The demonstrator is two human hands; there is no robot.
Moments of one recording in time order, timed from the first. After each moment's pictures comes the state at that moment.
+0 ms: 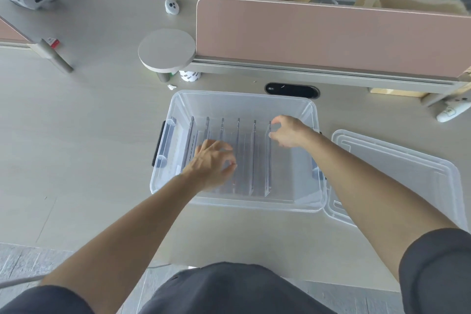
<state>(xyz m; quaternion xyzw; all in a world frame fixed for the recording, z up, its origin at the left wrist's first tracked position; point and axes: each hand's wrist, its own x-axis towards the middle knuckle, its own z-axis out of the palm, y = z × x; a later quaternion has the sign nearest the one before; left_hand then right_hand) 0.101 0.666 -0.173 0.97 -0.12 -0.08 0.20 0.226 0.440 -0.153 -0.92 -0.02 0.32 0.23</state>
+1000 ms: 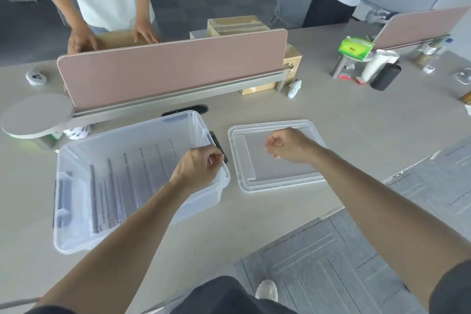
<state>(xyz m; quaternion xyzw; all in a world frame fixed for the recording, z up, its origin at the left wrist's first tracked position) 0.071 0.502 -0.105 0.90 -0.25 -0.02 0.37 0.029 0.241 -0.052 -0.93 0.13 0.13 0.33</state>
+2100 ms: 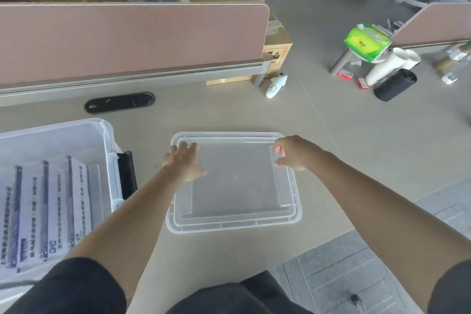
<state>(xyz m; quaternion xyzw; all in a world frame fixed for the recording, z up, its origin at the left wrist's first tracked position) 0.218 0.277 -0.213 0.95 -0.11 -0.29 0.09 0.165 -0.009 -0.131 -0.94 0.08 0.33 0.06</state>
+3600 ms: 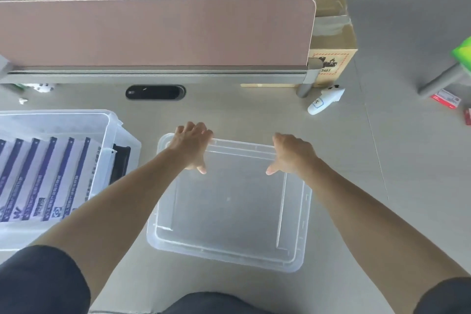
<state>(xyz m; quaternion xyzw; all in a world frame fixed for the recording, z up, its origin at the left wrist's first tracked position) 0.268 0.232 -0.185 0.96 -0.12 -0.24 -0.07 0.274 -0.023 -0.184 -0.95 -0.09 0.28 0.03</state>
